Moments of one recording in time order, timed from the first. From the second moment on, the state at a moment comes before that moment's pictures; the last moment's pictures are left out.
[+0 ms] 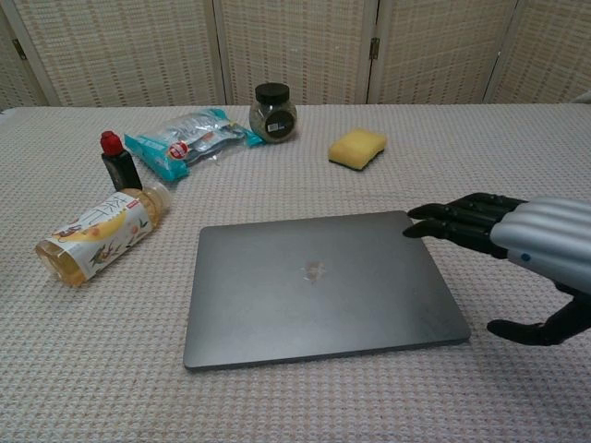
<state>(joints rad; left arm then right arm) -0.12 -1.21 0.03 -1.56 1.63 1.50 0.03 0.44 -1.36 -0.04 -1.67 -1.69 1.03 -0.33</state>
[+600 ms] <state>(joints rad) -0.12 -1.22 0.03 -1.55 1.64 1.50 0.01 0.63 -1.67 0.03 -1.48 -1.59 0.82 -0.40</state>
